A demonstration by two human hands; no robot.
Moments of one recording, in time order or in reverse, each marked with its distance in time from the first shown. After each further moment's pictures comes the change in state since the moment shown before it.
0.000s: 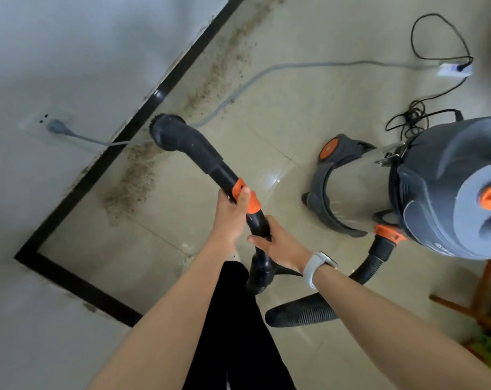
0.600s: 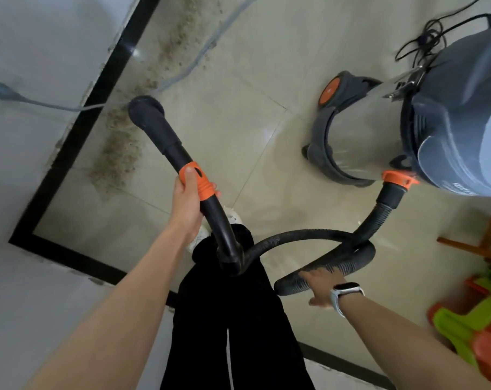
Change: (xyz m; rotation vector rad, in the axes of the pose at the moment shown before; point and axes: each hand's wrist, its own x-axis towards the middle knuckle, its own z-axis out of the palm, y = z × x) left_hand 0.006 -0.053 -0.050 -0.140 0.185 -0.163; right_hand -0.078 0.204 0.041 -0.875 -0.522 0.303
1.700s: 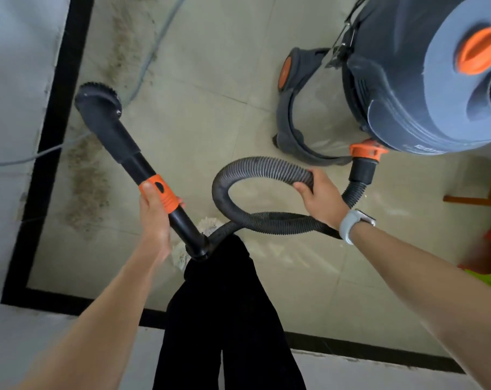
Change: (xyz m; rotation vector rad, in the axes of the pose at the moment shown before) left_hand 0.023 -0.036 0.044 0.398 0.047 0.140; right_hand -0.006 0.079 -0.116 0.918 0.900 0.094
